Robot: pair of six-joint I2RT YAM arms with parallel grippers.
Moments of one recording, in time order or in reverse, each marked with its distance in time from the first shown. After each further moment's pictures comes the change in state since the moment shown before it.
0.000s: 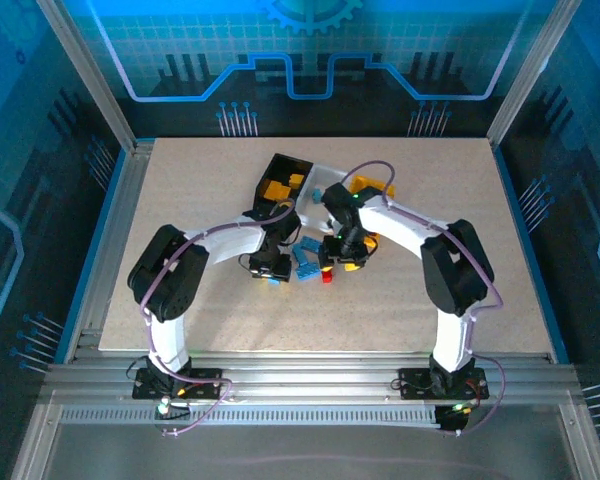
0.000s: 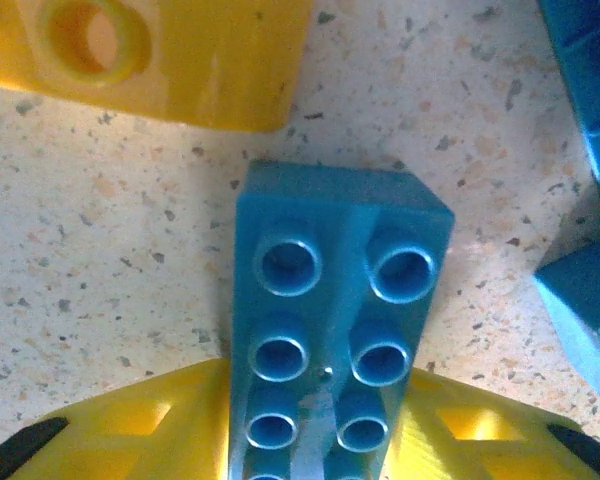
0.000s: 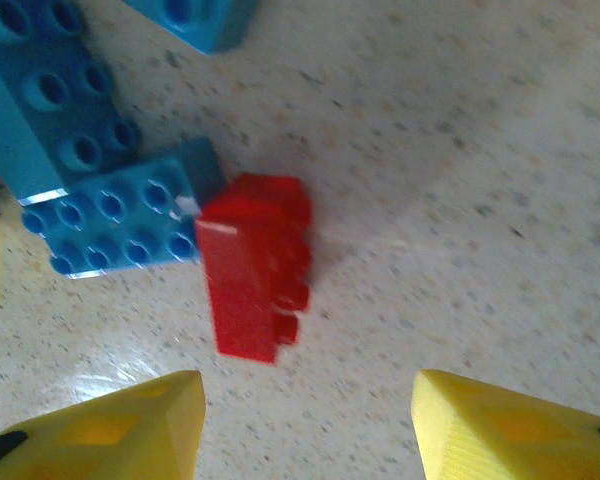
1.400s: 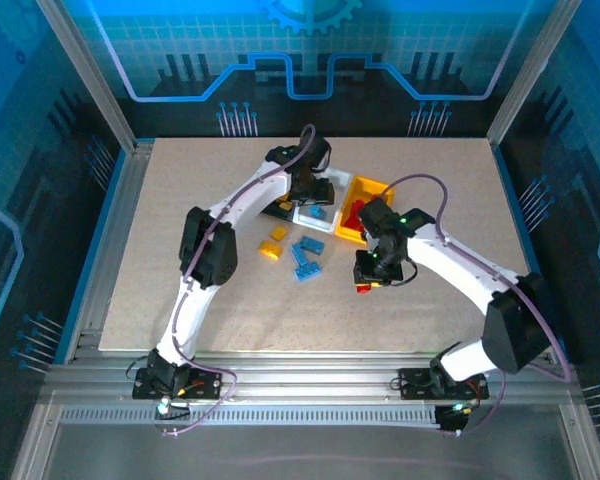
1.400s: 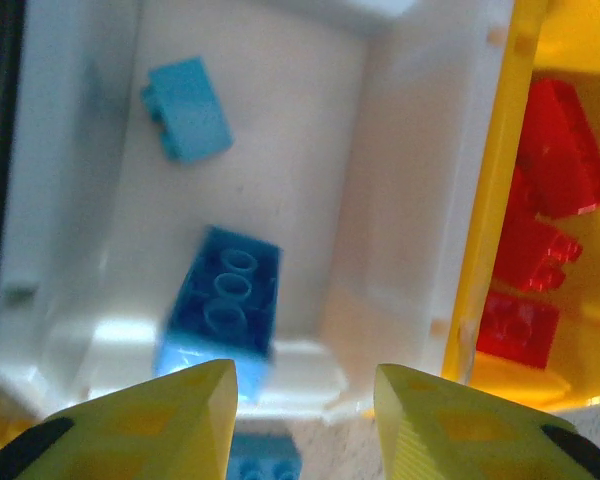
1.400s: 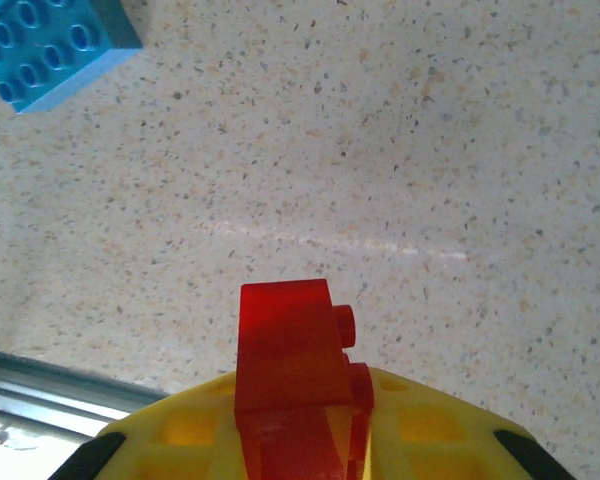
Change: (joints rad) left arm 0.053 0.485 1.048 -0.174 0.087 -0.022; right arm -0.055 -0.491 -0.354 -0.027 0.023 0.085
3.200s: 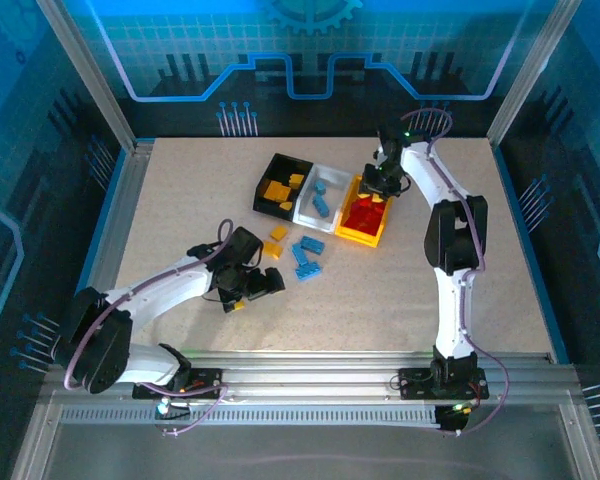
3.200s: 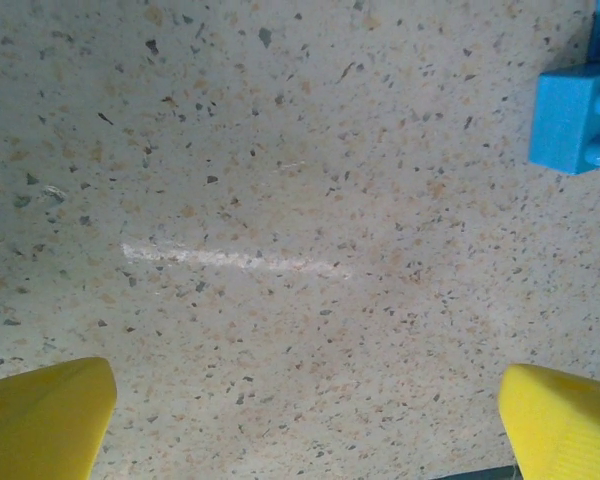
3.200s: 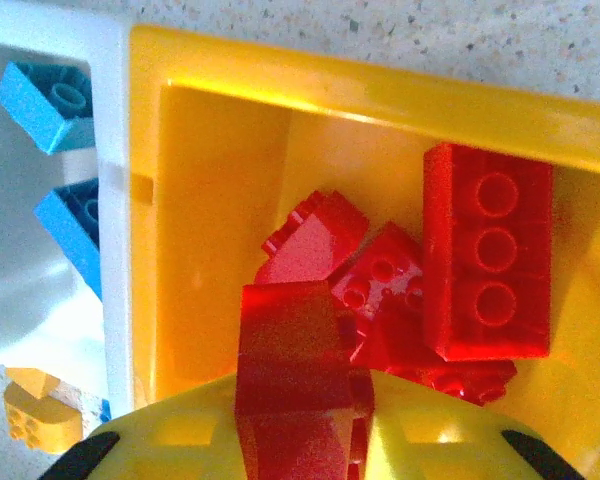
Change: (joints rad) left arm -0.019 -1.015 -1.468 0.295 0.078 -0.420; right arm -0.346 0.820 0.985 -0.091 -0.057 -0.141
